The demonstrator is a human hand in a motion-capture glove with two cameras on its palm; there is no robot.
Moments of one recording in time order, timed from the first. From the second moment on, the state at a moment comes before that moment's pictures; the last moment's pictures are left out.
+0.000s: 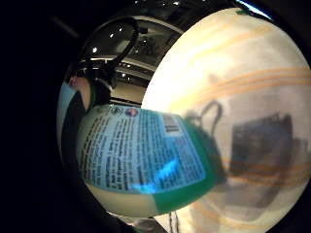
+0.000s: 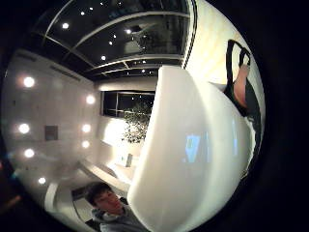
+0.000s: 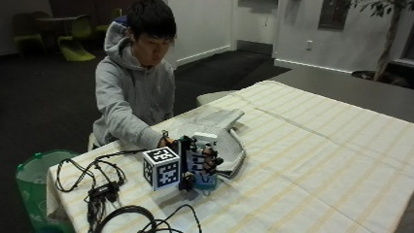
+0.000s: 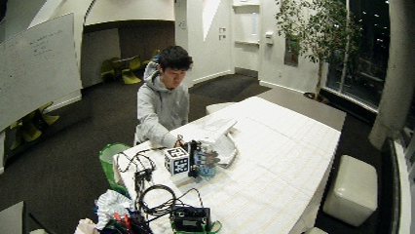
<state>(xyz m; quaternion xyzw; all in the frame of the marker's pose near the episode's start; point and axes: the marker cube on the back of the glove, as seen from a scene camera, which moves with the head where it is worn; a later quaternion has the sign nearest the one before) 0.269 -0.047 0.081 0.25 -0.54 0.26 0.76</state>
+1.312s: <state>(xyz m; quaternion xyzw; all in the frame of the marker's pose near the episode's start) 0.133 -0.078 -0.012 -0.14 -0.09 0.08 0.98</state>
